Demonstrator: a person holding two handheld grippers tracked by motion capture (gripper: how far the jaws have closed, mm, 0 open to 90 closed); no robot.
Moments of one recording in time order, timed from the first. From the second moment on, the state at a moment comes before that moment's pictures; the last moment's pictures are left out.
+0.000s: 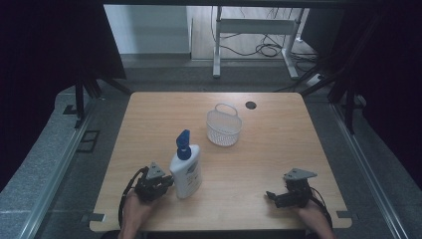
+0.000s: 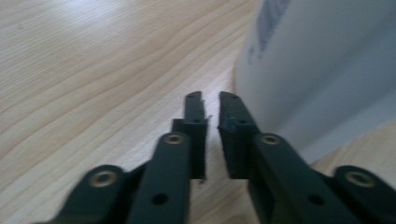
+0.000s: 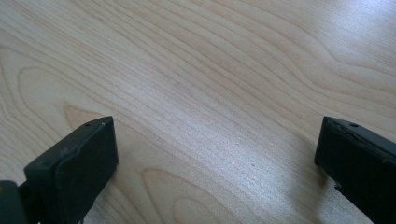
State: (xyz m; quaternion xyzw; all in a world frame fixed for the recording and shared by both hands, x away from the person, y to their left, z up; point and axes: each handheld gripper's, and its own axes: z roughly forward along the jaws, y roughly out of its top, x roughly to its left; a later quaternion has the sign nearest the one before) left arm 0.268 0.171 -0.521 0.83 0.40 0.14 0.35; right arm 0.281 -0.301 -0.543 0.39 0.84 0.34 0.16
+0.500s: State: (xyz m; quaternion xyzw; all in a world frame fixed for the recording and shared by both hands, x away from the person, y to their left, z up) left arm 0.253 0.167 -0.516 0.84 0.40 0.12 0.35; right arm 0.281 -0.301 -0.543 0.39 0.84 0.34 0.16
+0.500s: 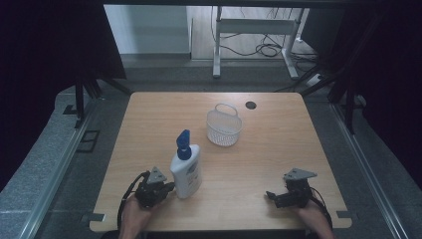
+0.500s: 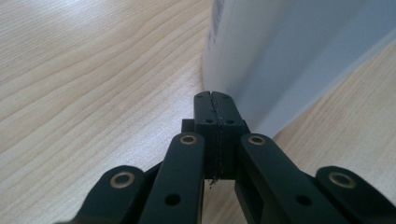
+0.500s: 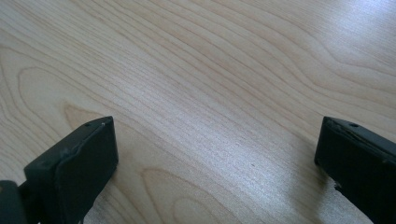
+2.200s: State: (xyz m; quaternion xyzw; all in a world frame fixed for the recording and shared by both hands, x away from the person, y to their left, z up) left arm 0.252 0.110 -0.516 0.87 0.32 0.07 0.38; right arm 0.281 -0.301 -0.543 0.39 0.84 0.34 0.16
